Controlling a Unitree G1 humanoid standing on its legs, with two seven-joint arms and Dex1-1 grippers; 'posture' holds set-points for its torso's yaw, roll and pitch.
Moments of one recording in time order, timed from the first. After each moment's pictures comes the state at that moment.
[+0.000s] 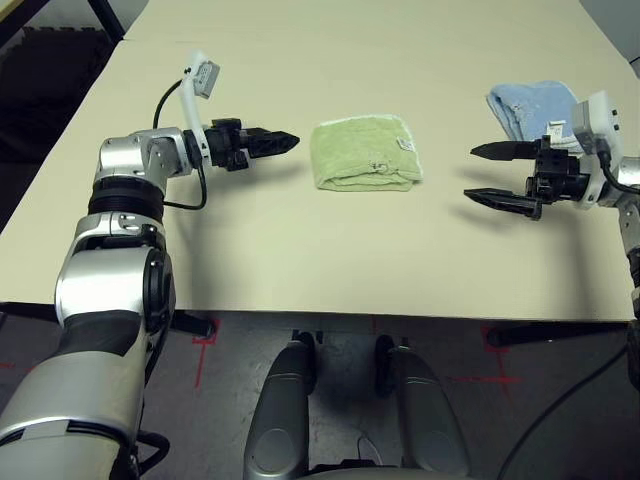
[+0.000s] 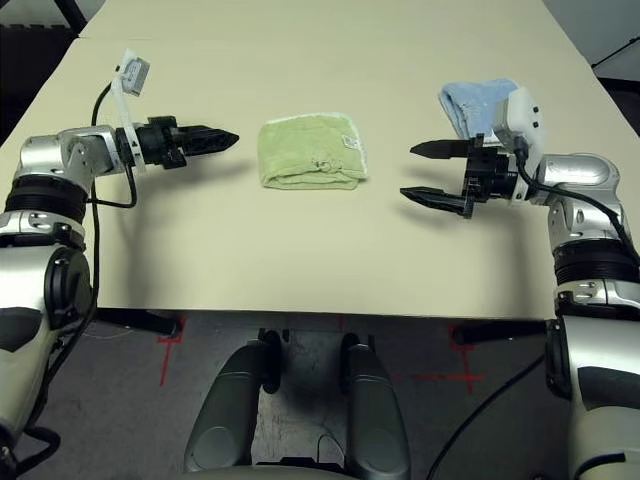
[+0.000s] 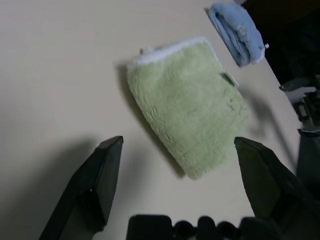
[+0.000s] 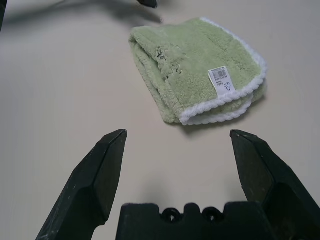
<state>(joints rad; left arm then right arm) -1.27 0.53 0.11 1.04 -0.25 0.92 -1.11 -0.81 -0.73 -0.09 0.68 0.30 -0.07 1.46</state>
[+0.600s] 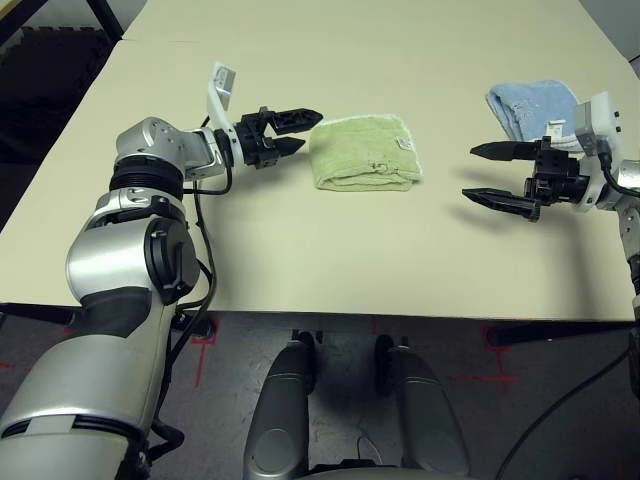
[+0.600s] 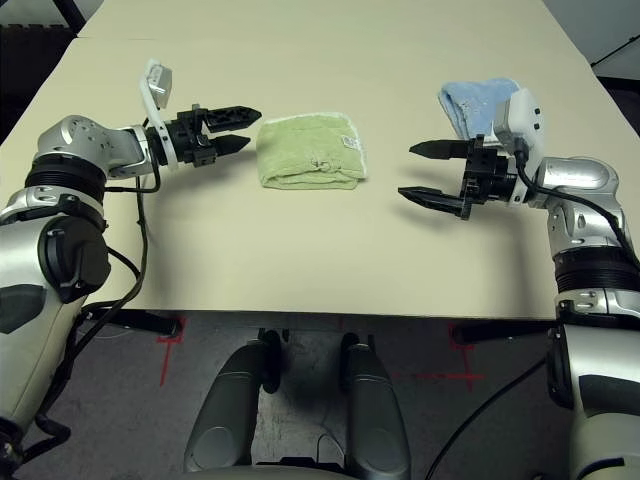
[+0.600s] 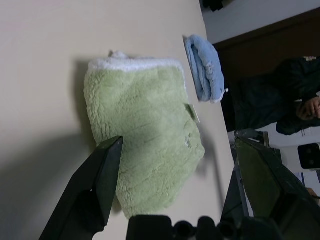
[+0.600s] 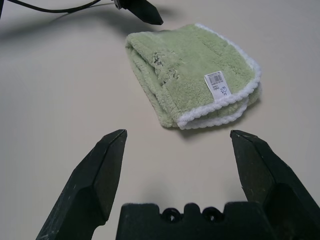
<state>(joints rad) -1.36 0.45 0.31 1.19 -0.38 1.05 -0.89 -0.77 -0.73 -0.09 0.62 0.32 -0.04 1.42</state>
